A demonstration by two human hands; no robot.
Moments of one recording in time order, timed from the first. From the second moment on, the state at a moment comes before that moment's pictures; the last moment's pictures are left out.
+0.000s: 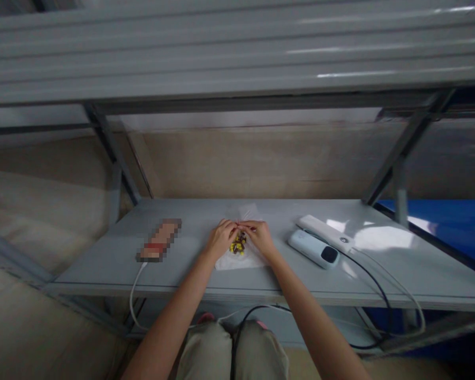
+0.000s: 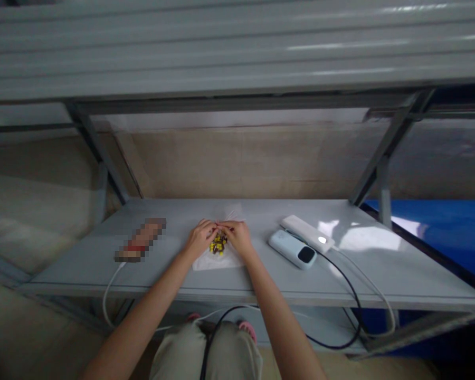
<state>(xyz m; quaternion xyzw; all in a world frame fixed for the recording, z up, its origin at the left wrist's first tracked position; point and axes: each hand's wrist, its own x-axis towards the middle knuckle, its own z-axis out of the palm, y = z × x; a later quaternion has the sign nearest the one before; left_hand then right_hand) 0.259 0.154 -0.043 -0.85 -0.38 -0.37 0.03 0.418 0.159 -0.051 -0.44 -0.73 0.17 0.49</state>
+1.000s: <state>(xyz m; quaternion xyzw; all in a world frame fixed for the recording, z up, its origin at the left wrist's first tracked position) 0.261 0.156 -0.042 -0.80 -0.40 -0.44 0.04 0.414 0.157 -0.053 -0.43 -0.70 0.22 0.53</state>
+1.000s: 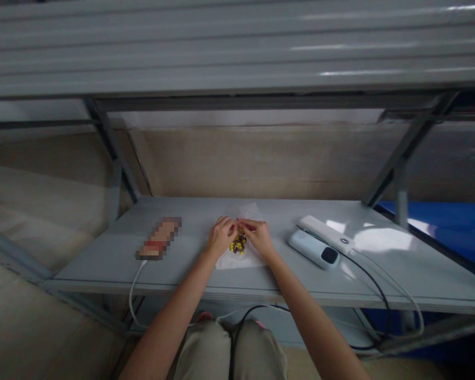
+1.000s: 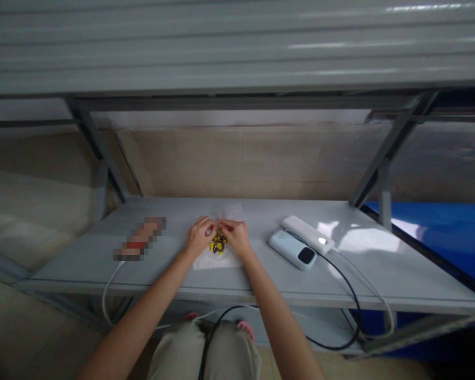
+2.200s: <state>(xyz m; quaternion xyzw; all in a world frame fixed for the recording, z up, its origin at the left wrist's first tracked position) 0.257 0.181 -0.057 -0.57 -0.35 -0.53 -0.53 0.418 0.154 -0.043 -0.31 -0.55 0.53 0.56</state>
